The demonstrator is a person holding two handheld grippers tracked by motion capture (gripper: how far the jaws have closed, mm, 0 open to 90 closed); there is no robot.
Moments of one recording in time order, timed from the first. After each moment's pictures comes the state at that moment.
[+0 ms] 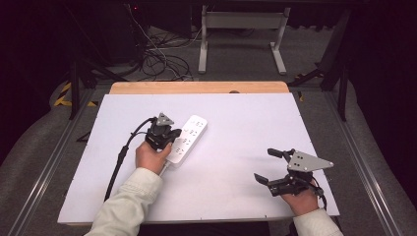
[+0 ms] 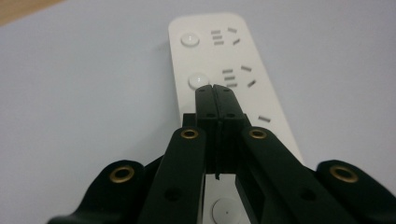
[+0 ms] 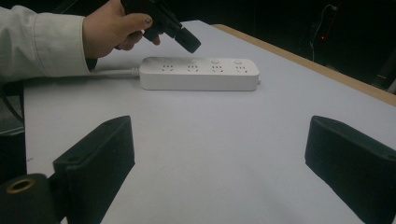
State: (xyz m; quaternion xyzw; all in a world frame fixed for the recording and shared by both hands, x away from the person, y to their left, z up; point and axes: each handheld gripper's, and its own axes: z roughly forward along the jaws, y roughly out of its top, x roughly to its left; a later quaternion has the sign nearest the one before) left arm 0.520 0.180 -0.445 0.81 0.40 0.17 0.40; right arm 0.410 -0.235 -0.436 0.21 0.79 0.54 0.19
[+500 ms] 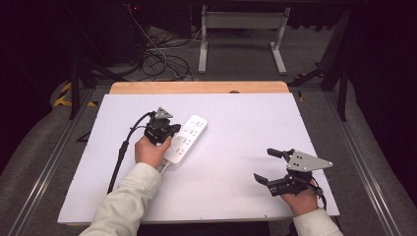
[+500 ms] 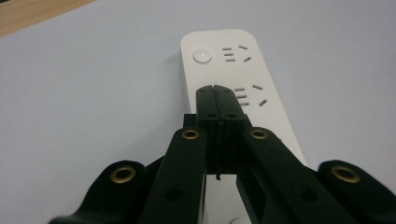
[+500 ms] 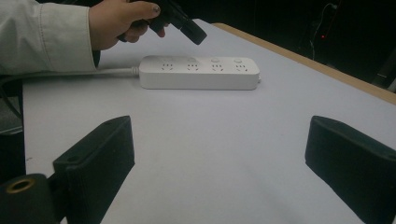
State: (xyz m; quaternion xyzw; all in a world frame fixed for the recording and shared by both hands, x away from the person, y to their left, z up) left arm 0.538 0.179 -0.443 0.82 0.40 0.17 0.37; right arm 0.410 -0.234 -0.437 0.21 0.79 0.54 0.19
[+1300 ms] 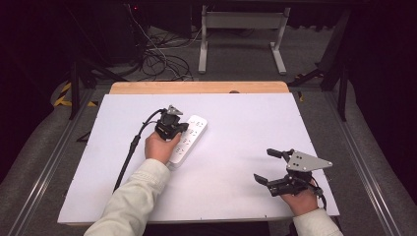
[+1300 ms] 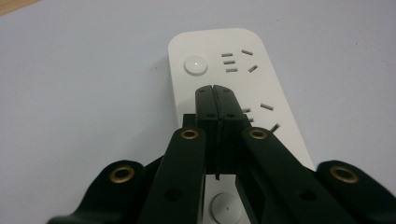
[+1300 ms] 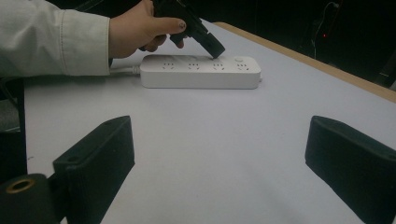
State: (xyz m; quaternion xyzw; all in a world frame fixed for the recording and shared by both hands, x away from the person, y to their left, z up) left arm 0.562 0.158 -0.457 0.82 0.40 0.16 0.36; right arm 0.411 -0.234 -0.437 0.20 0.79 0.54 0.19
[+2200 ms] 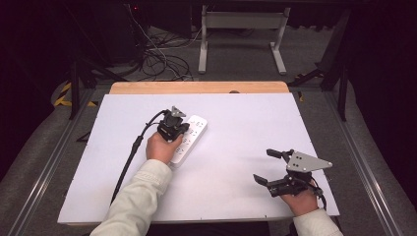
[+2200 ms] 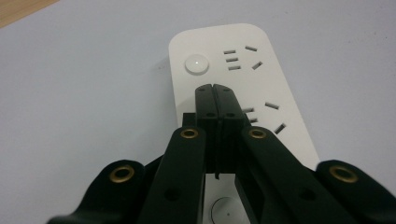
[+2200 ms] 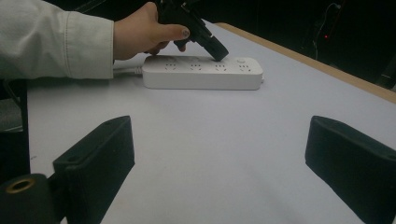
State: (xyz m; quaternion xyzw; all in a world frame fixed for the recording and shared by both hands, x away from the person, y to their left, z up) left arm 0.560 0.150 -0.460 0.83 0.40 0.19 0.34; right arm 0.409 -0.233 -0.437 0.20 0.79 0.54 0.19
